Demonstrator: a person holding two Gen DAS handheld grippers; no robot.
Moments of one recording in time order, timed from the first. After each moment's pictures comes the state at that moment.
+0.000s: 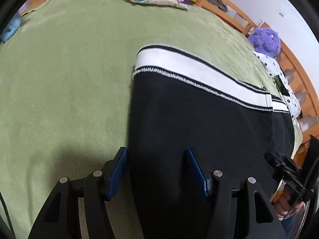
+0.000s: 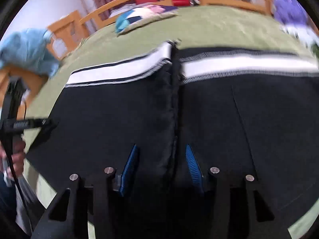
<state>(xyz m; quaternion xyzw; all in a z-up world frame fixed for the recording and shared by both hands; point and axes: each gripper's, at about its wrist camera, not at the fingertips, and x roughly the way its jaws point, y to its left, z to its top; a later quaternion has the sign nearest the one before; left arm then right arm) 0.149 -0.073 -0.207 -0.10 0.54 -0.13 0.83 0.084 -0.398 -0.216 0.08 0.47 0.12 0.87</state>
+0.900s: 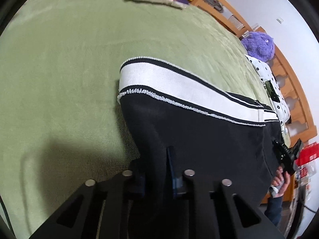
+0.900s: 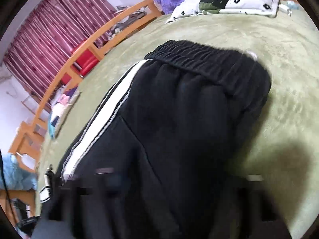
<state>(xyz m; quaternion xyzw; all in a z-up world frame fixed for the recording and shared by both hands) 0.183 -0.084 -0.203 -0.14 0.55 -0.17 0.81 0.063 -0.673 -0.250 0.35 0.35 -0.12 0.86</state>
